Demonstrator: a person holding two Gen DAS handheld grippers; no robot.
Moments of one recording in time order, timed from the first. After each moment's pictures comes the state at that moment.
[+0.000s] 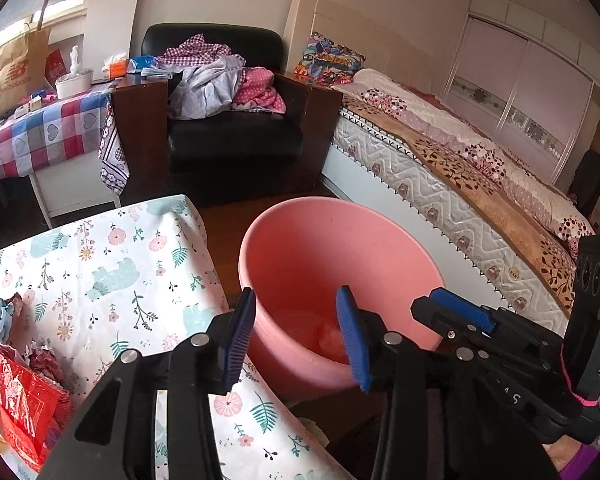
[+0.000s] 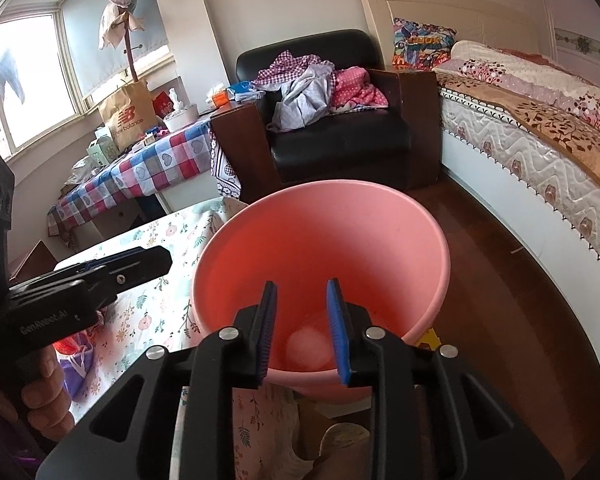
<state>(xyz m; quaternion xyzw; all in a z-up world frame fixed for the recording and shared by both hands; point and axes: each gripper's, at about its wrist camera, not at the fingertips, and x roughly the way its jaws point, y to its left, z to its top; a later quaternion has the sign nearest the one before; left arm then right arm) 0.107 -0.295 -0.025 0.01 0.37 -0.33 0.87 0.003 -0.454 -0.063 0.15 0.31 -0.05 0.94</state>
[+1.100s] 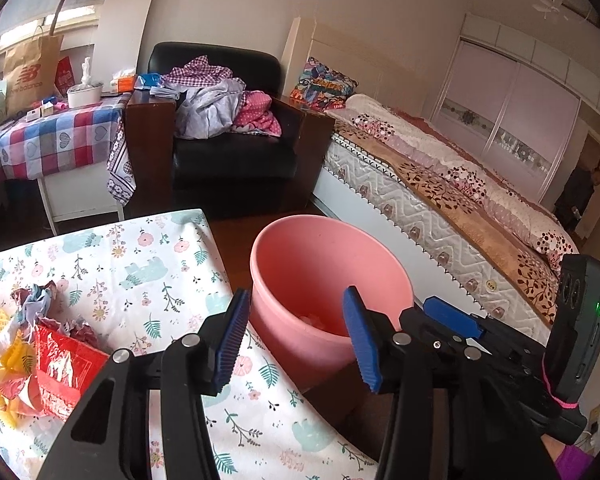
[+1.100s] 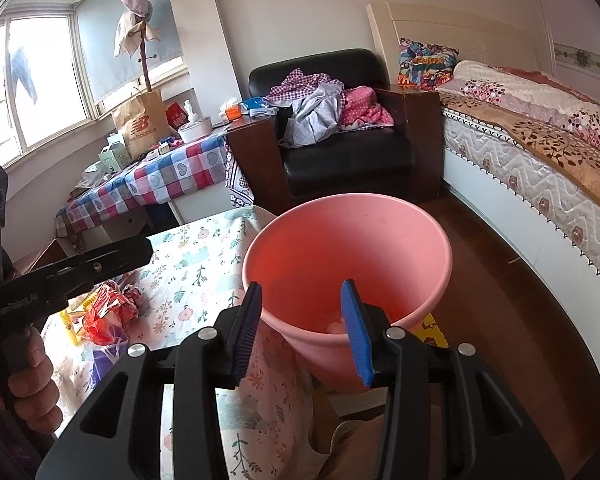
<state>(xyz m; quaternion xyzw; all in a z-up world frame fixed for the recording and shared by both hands) 0.057 -0.238 0.016 -0.02 0.34 -0.34 0.88 -0.041 -0.417 -0.035 0.14 0.28 -0.05 0.95</state>
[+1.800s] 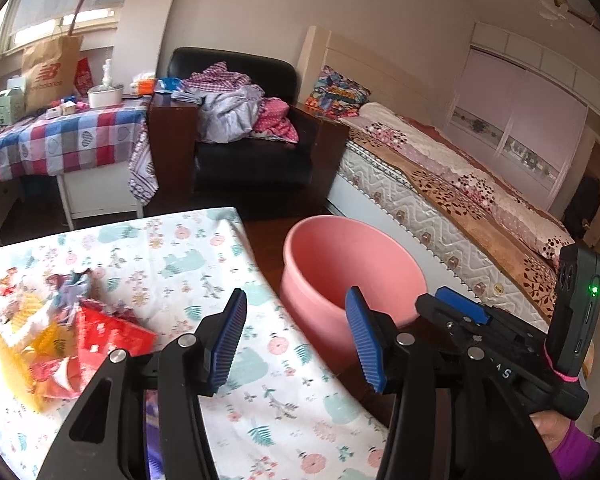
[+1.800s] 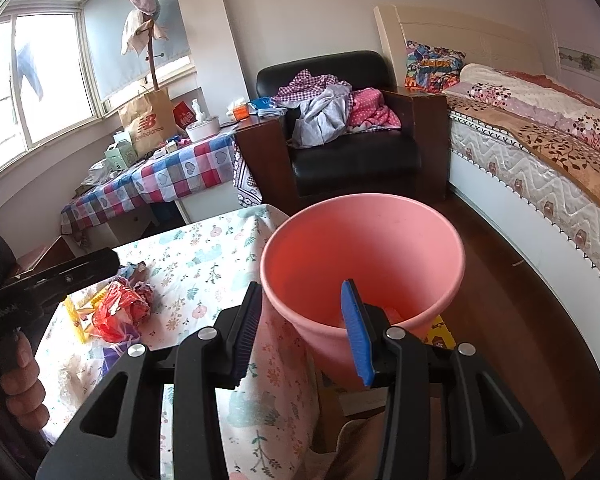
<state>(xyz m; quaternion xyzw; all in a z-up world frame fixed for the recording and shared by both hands) 0.042 -0.186 0.023 -0.03 0.33 -0.31 0.89 -0.045 -0.399 -0.033 0.13 0.28 -0.04 0.95</state>
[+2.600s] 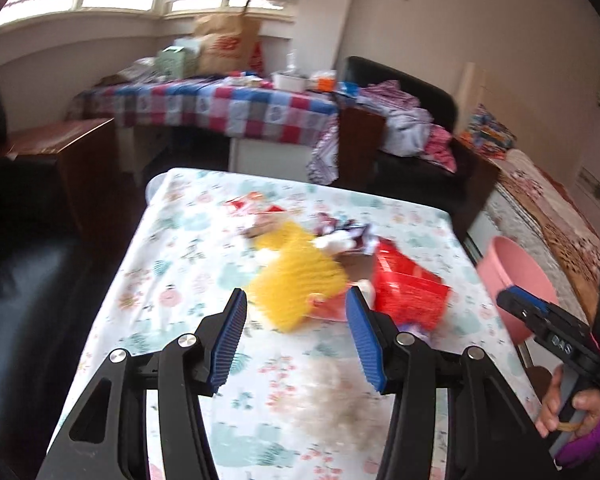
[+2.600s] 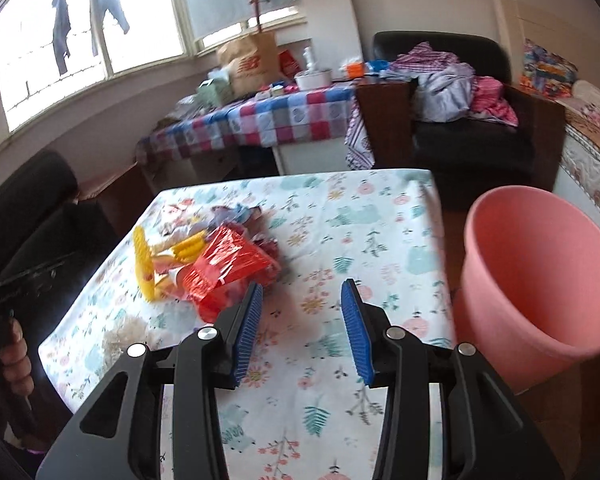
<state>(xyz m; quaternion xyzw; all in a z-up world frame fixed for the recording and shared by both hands) 0.012 0.054 -0.018 -0.09 0.34 -0.05 0.93 0.016 -0.258 -0.057 0.06 0.33 0.14 0.93</state>
